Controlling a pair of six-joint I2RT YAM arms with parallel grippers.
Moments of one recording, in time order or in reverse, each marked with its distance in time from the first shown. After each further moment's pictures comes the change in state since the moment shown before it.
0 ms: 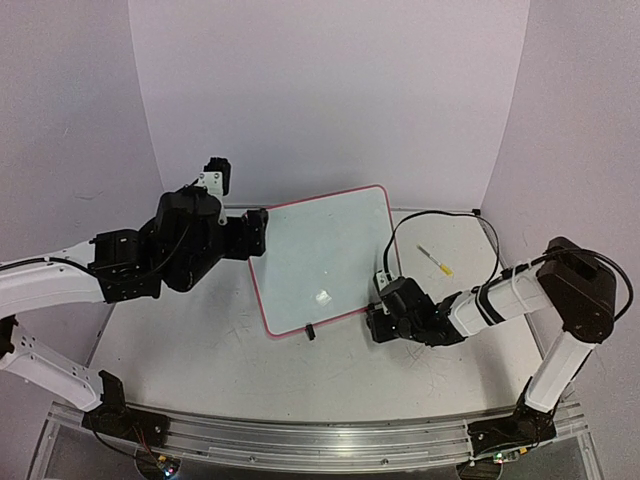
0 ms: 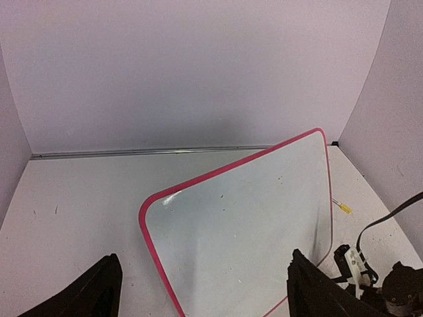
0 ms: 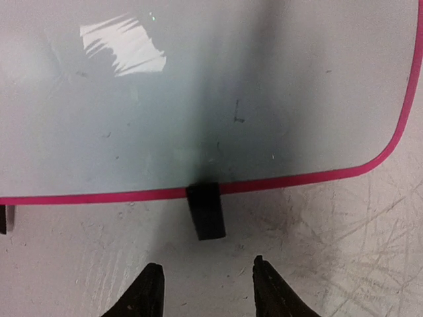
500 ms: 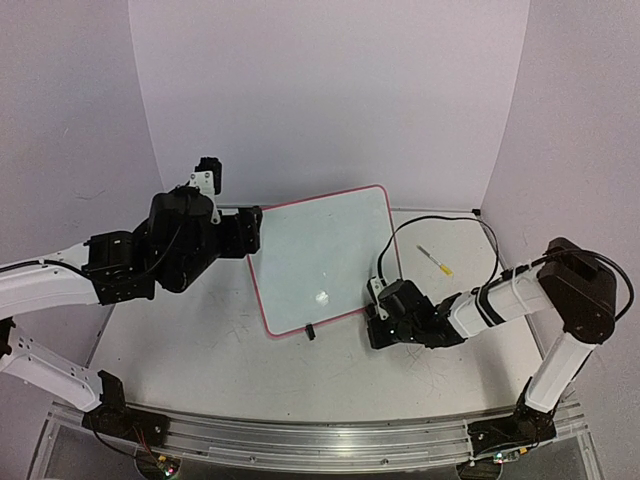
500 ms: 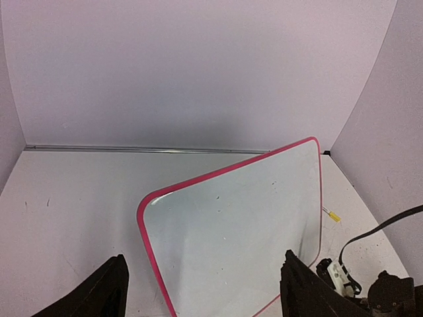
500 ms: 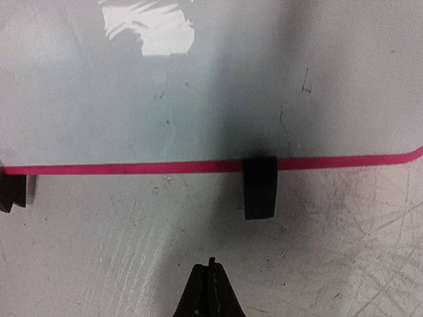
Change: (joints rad) left arm -0.001 -0.027 -0.016 0.008 0.008 -0.058; right arm 0.001 -0.001 0.005 -0.015 -0.112 -0.017
